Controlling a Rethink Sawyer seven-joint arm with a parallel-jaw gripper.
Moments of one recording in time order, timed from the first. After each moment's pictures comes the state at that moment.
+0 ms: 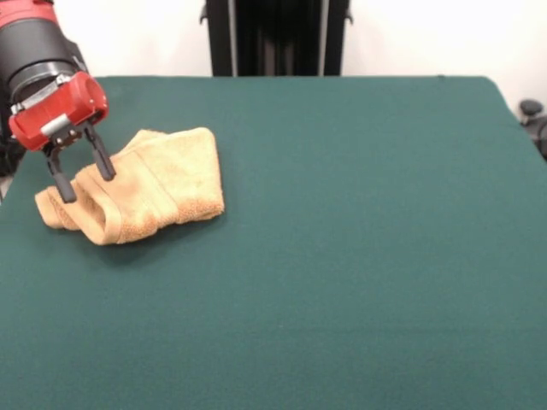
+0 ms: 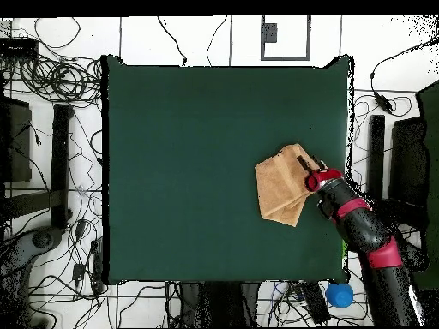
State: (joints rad) arm -1.59 0.08 1.11 1.72 -0.75 0.38 1.23
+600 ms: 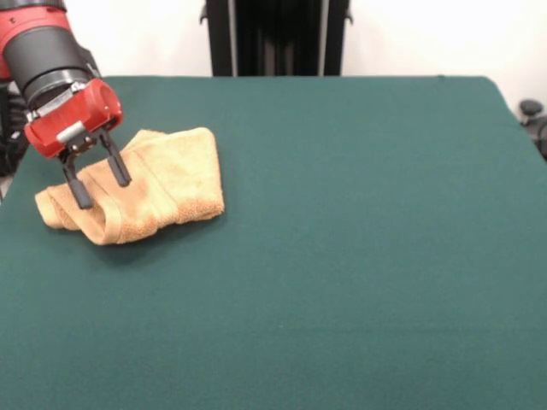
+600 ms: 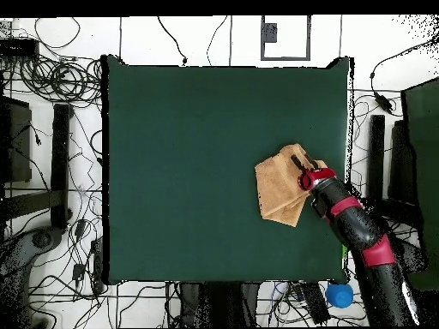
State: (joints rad) arm -1.58 0.11 1.09 1.72 -0.75 0.36 1.23
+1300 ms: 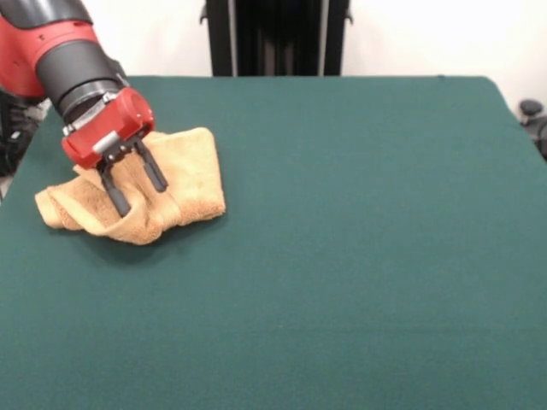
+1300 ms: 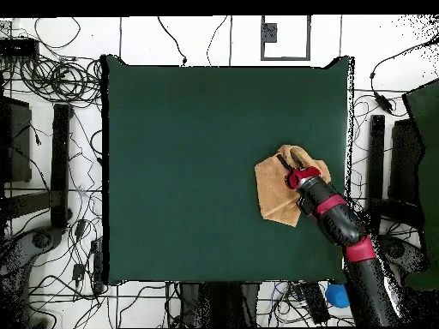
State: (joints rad) arm -1.58 0.21 1.09 1.71 -0.75 0.36 1.23
